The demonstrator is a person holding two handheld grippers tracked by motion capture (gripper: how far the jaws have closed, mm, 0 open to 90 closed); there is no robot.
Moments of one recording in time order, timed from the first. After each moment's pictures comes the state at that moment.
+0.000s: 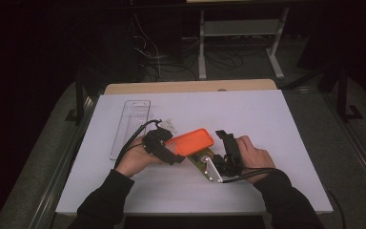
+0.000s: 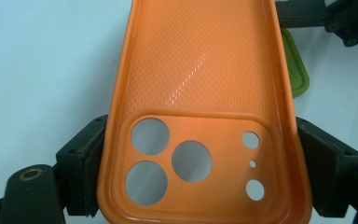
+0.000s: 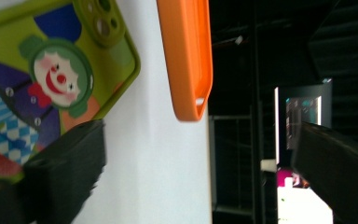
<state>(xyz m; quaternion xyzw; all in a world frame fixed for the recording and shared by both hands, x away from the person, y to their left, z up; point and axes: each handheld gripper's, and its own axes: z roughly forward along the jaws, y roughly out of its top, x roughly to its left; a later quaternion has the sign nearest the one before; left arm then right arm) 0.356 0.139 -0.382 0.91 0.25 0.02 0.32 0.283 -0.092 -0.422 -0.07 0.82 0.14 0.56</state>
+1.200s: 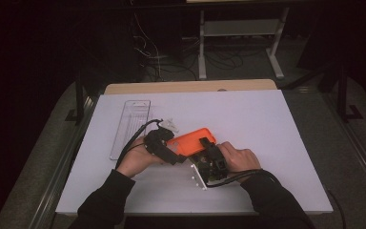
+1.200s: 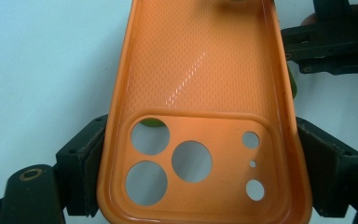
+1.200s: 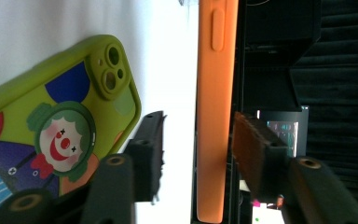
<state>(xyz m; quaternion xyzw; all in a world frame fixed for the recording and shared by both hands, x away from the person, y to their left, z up) 0.354 0.136 -0.377 0.92 0.24 0.02 0.32 0.279 -0.056 -0.436 -0.10 0.79 0.14 0.59</state>
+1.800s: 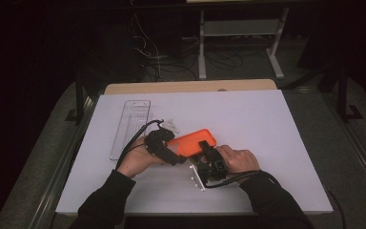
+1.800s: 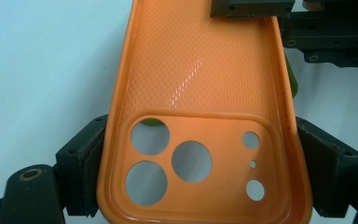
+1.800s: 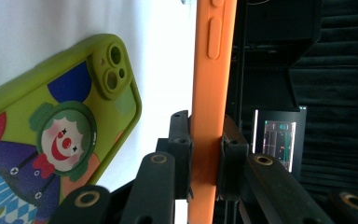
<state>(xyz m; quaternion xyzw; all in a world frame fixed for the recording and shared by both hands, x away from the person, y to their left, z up) 0.353 0.133 -0.379 0.92 0.24 0.02 0.32 0.278 -0.053 -0.436 -0.11 0.79 0.12 0.59</state>
